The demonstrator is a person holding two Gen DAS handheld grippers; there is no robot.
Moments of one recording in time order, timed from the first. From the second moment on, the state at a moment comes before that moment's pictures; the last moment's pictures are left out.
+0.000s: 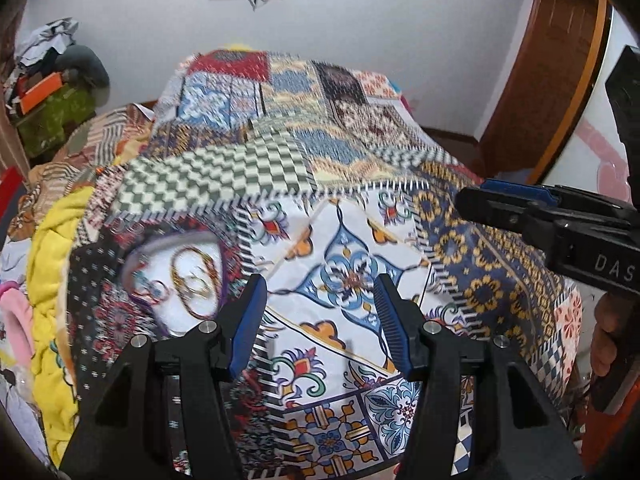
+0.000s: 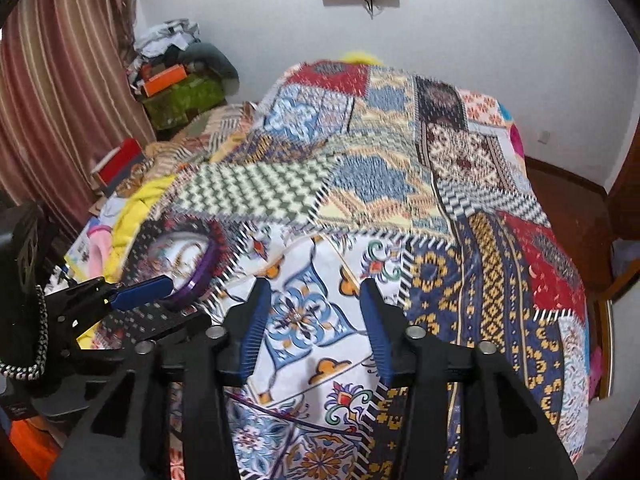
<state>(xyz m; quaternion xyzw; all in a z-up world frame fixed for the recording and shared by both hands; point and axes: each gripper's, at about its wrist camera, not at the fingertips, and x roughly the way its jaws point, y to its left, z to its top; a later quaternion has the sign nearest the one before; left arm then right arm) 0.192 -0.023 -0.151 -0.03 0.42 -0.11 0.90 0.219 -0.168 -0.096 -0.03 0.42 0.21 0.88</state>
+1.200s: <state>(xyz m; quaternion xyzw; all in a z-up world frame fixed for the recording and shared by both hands) 0.239 -0.036 -0.228 -0.02 0.49 -0.14 0.86 0.255 -0.148 -0.177 -0.03 0.50 0.21 0.84</state>
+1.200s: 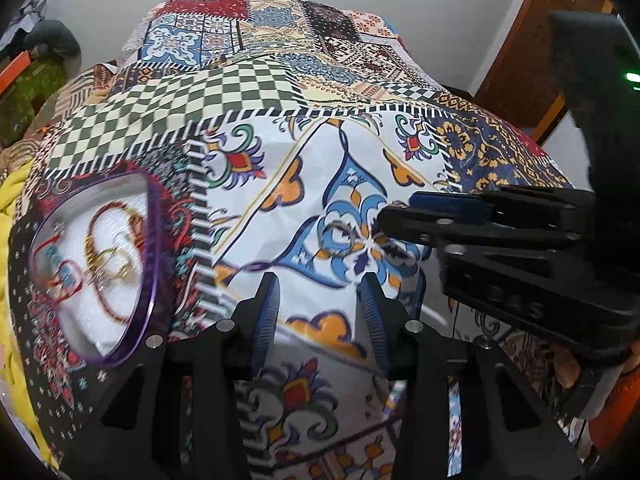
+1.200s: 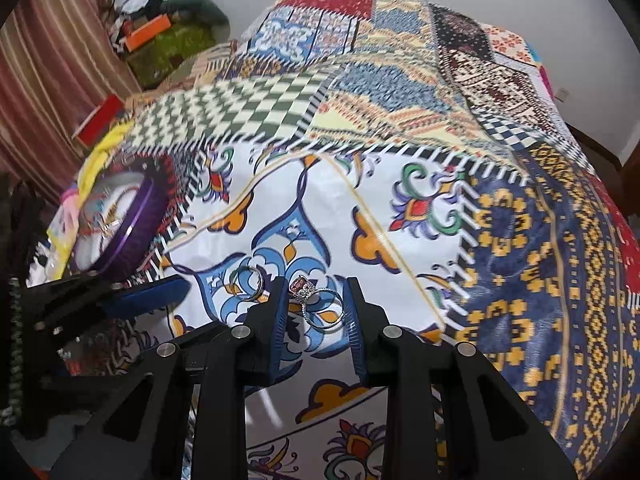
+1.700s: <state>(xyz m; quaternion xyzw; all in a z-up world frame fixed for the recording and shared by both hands) 0.263 -0.058 -0.231 0.00 0.49 -0.15 0.86 0.252 -0.177 -0.146 -0.02 0.46 0.19 0.87</state>
